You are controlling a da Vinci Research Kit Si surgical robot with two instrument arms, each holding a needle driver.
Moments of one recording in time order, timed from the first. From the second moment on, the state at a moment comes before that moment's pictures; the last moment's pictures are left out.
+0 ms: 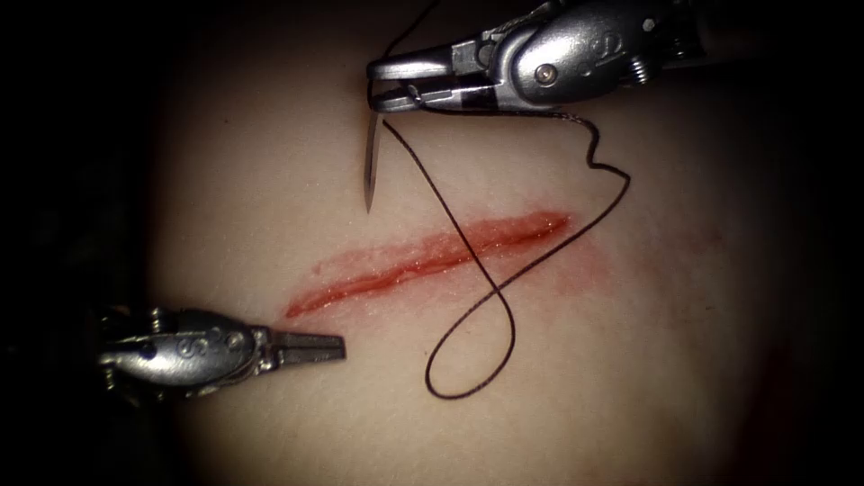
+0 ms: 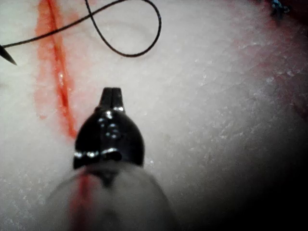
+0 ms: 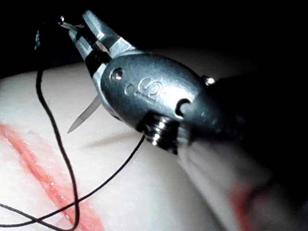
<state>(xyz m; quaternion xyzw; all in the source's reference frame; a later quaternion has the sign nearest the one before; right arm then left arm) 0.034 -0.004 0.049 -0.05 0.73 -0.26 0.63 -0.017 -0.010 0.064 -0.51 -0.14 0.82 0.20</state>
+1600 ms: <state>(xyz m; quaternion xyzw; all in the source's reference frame) 0.036 -0.008 0.050 -0.01 0.71 -0.29 0.64 -0.019 -0.011 0.069 -0.52 -0.12 0.81 0.22</state>
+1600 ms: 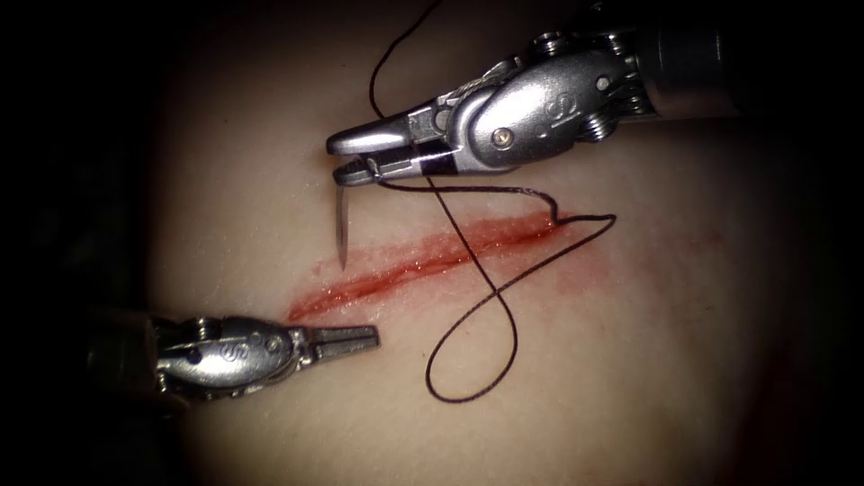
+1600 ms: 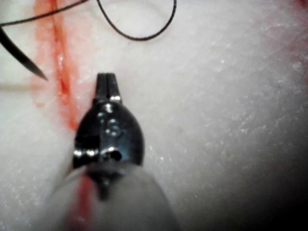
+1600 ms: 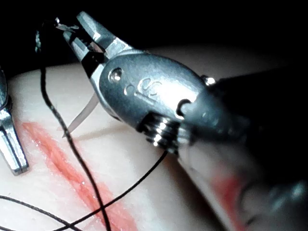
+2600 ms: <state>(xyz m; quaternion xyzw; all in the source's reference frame) 0.038 -0.010 0.051 -0.03 0.69 -0.33 0.64 -0.019 -0.011 0.069 -0.51 -0.14 0.82 0.22</state>
